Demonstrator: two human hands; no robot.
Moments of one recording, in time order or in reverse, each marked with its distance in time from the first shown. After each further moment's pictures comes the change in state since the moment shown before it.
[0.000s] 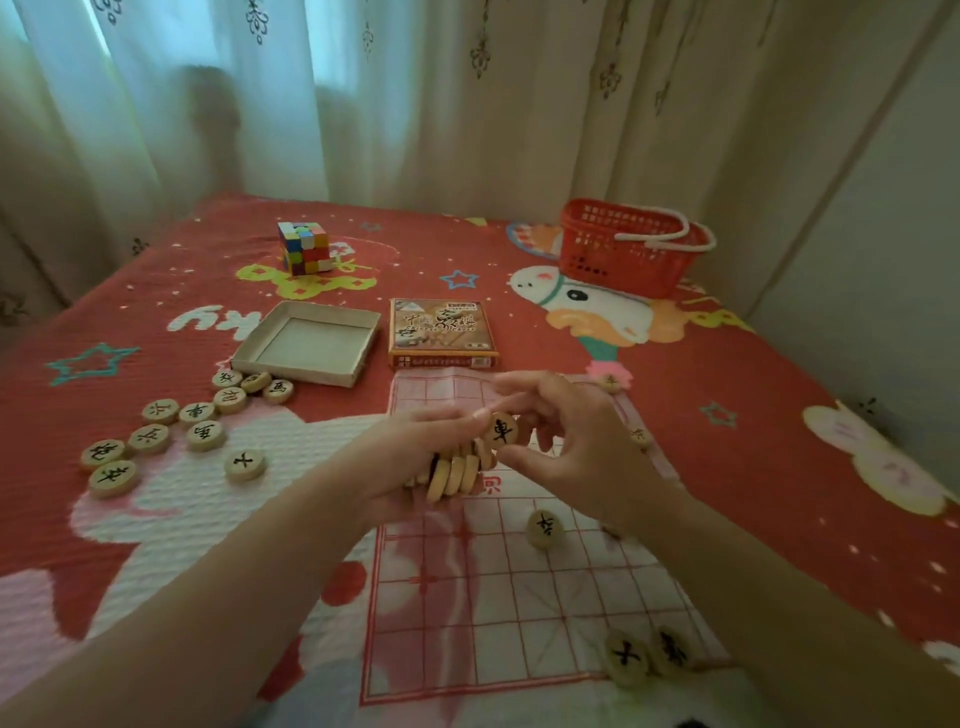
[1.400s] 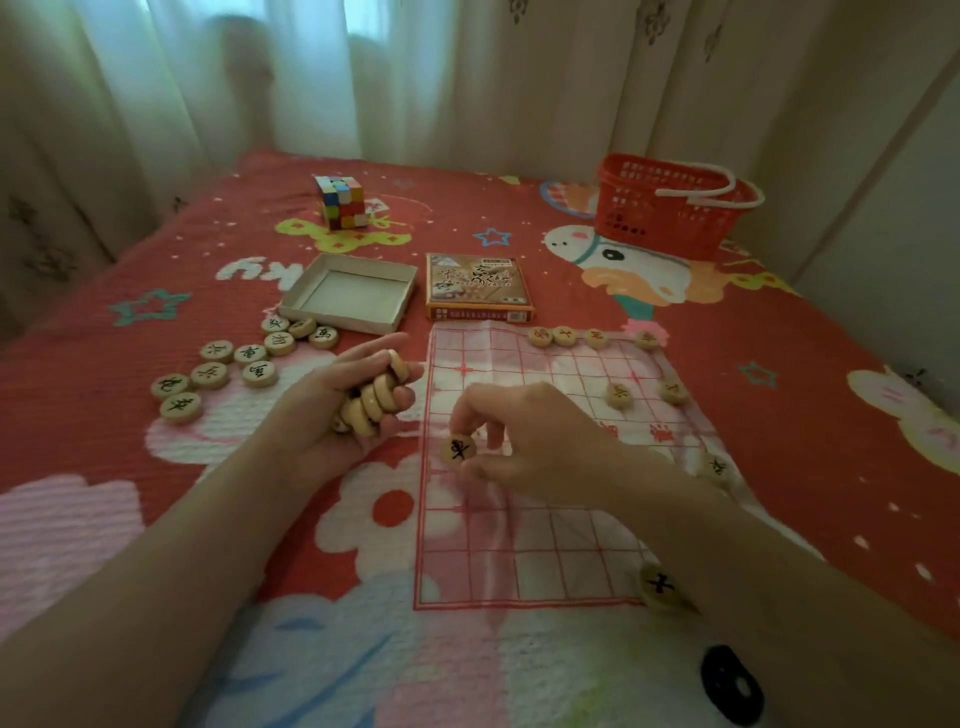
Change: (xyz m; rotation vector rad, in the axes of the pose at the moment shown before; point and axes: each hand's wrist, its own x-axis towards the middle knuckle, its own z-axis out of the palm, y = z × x) left_hand -0.036 -0.012 -0.046 -0.458 0.216 0.156; right_hand -0.006 -0.032 0.037 -0.240 -0.398 0.018
